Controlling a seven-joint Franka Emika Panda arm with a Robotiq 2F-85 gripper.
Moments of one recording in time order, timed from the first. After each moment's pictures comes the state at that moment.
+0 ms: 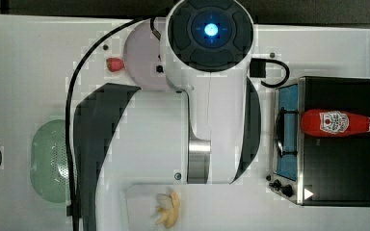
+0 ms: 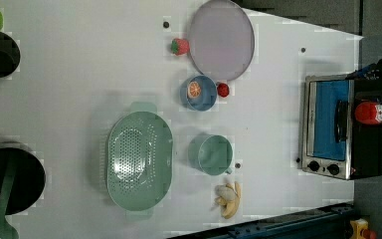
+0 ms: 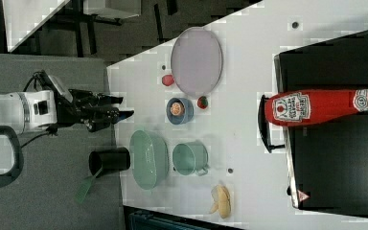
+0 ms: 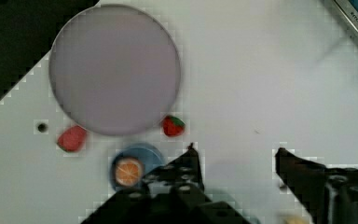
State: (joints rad) arm 0.02 0.02 -0.01 -1.75 0.02 0.18 -0.01
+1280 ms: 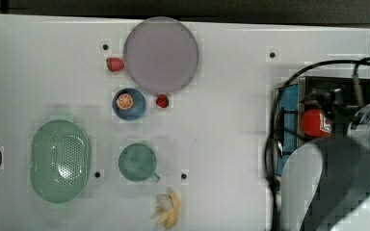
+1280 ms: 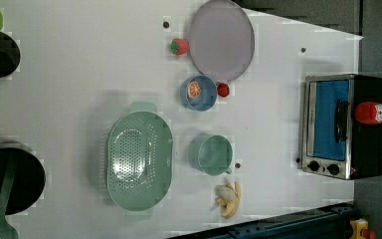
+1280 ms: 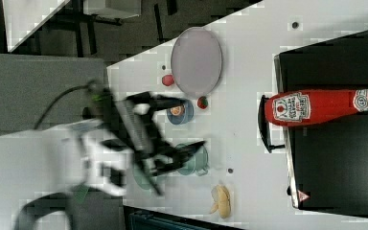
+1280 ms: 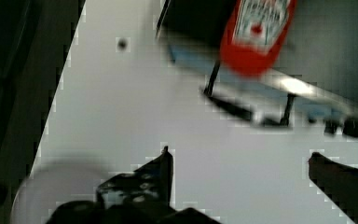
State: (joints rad) arm -0.08 -0.05 -0.39 -1.84 0.00 0.32 0.01
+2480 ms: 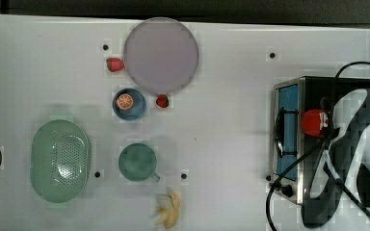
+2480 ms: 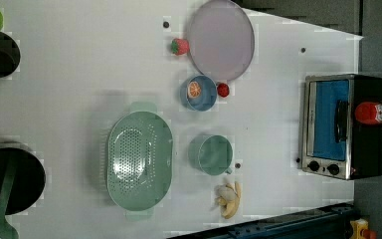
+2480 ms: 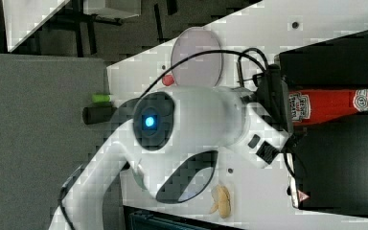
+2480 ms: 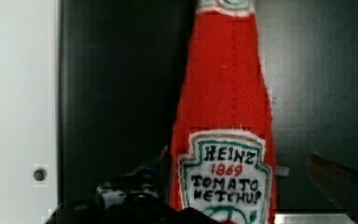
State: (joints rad) arm -0.15 0.39 -0.57 -1.73 0.20 0.47 0.01
